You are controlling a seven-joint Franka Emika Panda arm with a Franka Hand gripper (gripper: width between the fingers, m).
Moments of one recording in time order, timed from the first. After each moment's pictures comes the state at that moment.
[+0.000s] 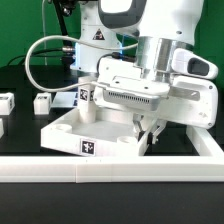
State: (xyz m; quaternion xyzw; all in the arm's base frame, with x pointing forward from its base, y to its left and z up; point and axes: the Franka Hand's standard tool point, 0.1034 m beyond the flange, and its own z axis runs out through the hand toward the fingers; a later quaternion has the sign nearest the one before) arm 0.576 0.058 0.015 0.16 0.98 -0.07 0.12
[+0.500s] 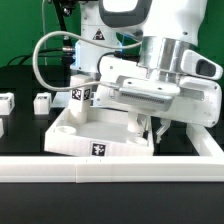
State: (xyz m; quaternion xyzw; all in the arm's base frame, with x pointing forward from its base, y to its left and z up) arm 0.575 0.070 0.016 0.05 0.99 -0.09 0.13
